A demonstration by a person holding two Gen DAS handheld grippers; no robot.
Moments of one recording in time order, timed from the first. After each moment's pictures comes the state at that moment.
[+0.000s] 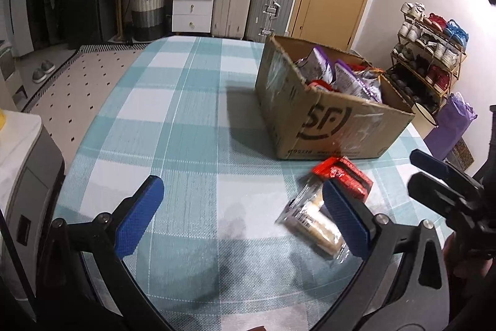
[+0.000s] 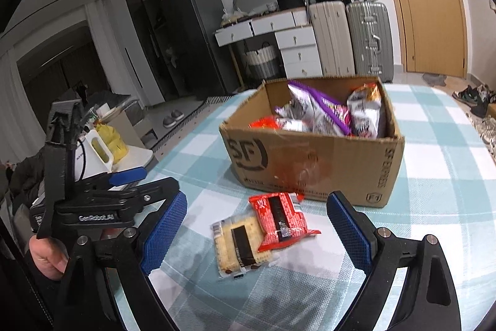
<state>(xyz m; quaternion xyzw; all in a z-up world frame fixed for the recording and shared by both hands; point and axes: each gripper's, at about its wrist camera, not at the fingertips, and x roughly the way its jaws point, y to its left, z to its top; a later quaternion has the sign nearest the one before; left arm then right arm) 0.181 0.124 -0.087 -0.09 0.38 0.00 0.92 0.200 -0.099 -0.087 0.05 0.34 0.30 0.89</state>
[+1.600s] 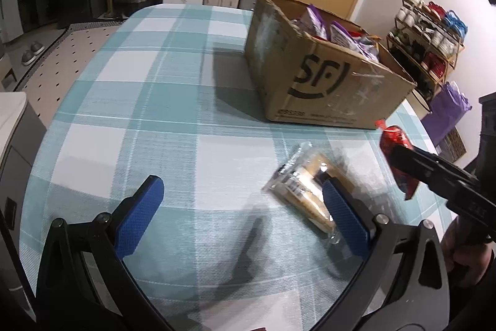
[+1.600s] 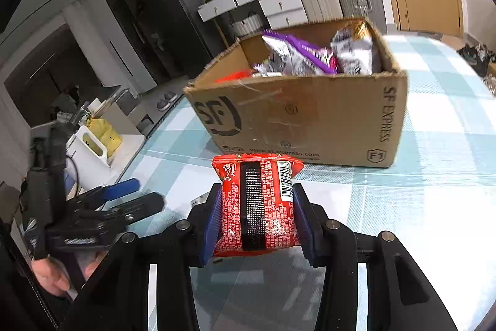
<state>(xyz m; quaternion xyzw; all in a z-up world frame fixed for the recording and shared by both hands) 0.183 0.110 -0.119 -0.10 0.43 -0.03 0.89 0.214 -0.106 -0.117 0.09 0.40 0.29 0.87</state>
